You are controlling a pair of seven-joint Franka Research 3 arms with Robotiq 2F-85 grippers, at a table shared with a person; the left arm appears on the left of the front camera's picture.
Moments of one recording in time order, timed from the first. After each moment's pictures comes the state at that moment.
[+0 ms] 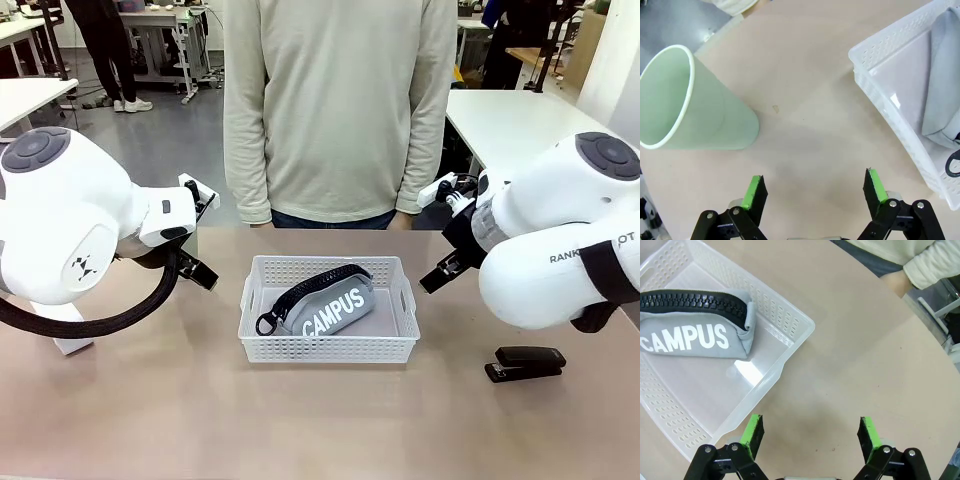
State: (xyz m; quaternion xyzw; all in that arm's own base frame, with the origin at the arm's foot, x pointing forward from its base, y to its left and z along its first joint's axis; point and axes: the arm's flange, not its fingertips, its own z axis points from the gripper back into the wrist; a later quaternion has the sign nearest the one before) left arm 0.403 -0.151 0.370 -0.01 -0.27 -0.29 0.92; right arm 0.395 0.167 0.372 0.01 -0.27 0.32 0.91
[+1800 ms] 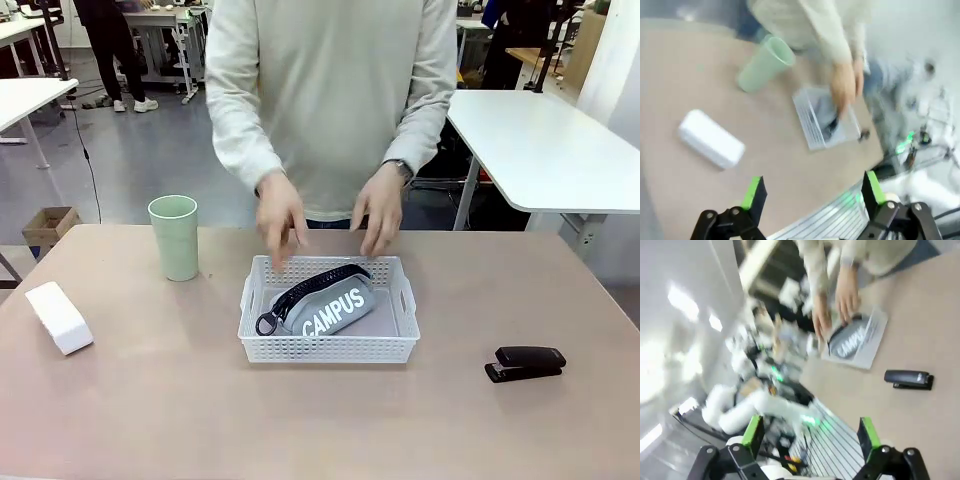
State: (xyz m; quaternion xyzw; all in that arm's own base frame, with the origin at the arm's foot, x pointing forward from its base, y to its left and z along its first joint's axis) left arm 0.215 0.212 0.488 -0.44 -0.33 0.01 0.83; right arm 0.172 -0.234 0.414 0.61 -0.27 0.02 0.74
